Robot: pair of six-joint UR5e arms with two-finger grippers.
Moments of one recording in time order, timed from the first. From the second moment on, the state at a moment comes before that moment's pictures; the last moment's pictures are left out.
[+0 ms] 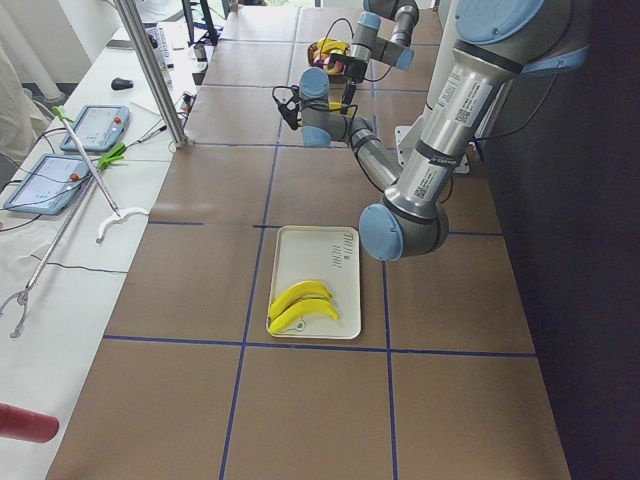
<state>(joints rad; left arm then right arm) -0.69 -2.08 -1.74 -2.33 -2.12 -2.12 0.32 -1.06 1.85 -0.79 1.62 1.45</state>
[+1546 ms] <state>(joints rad) -0.65 -2.09 -1.73 -2.30 -2.09 -2.12 0.33 -1.05 1.85 -0.79 1.62 1.45</state>
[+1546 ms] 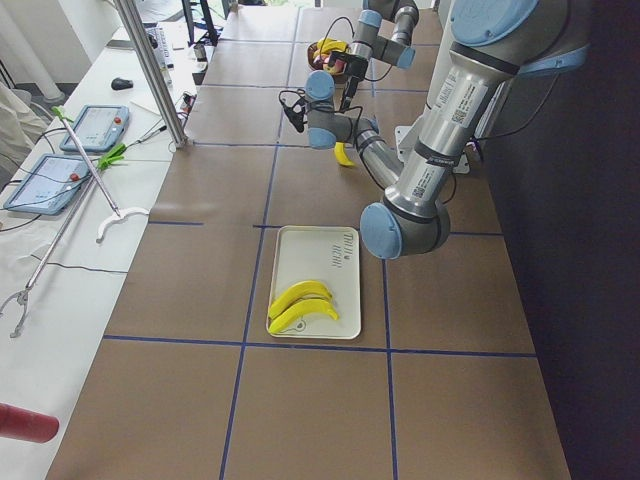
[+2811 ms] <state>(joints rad) -0.62 -2.09 -1.74 -2.16 -2.09 -2.08 0.52 -1.07 1.89 -0.93 1.96 1.44</state>
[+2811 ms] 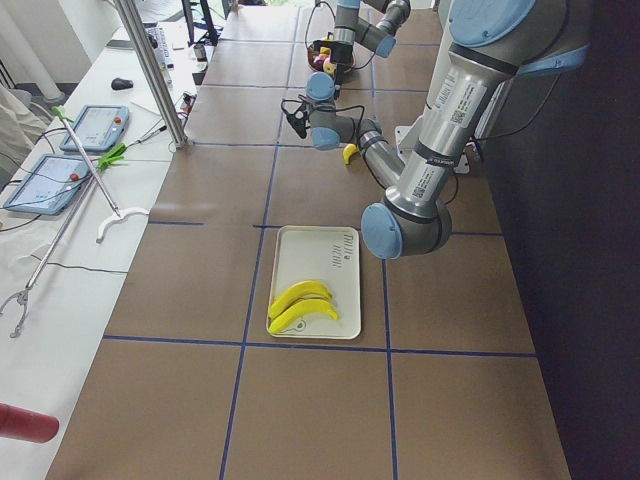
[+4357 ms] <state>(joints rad) -0.31 -2.28 -1.60 -1.72 -1.84 -1.82 0.76 -1.29 1.91 -0.93 2.28 1.23</state>
